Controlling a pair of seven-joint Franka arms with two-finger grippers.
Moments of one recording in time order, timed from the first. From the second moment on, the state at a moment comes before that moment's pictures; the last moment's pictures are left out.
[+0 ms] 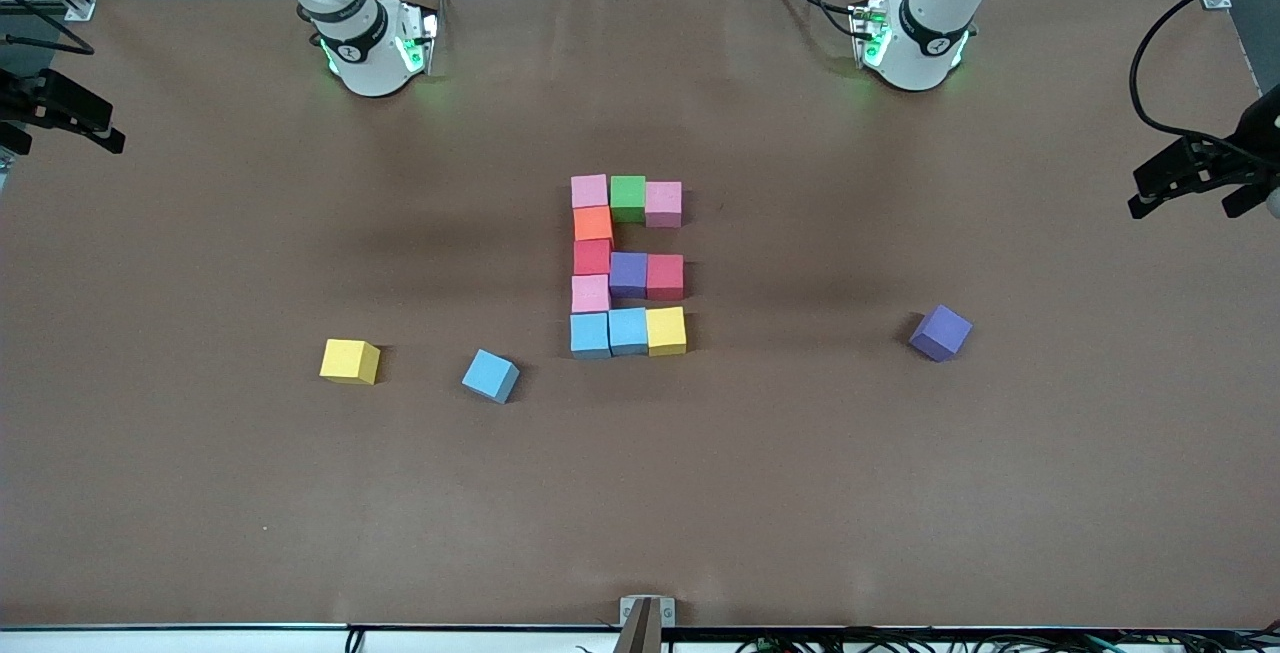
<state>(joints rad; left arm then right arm) 0.02 -0.03 -0.01 -1.61 0.00 1.66 0.02 0.00 -0.08 -0.06 -1.55 -0.01 1.41 -0.07</state>
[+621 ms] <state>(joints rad) -0.01 -0.03 0.02 -1.61 0.00 1.66 0.02 -0.01 -0.08 -0.07 -1.55 -0.01 1.41 -0.07</state>
